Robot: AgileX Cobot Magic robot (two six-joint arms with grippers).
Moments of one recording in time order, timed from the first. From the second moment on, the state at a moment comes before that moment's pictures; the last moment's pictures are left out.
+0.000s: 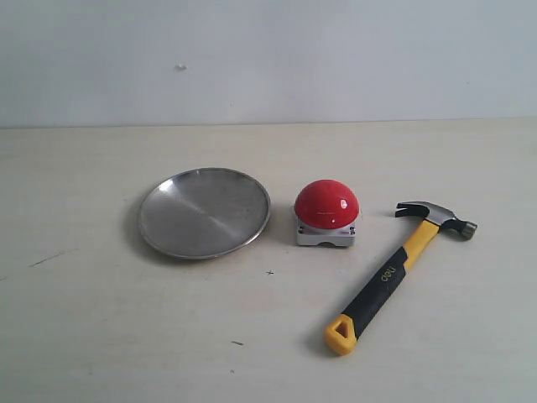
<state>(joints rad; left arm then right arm) 0.09 0.03 0.00 0.17 0.02 -0.13 0.09 0.70 -0.53 0.14 0.06 0.52</state>
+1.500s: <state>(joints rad) 0.09 0.03 0.00 0.17 0.02 -0.13 0.20 1.42 -1.05 0.26 0.79 0.90</state>
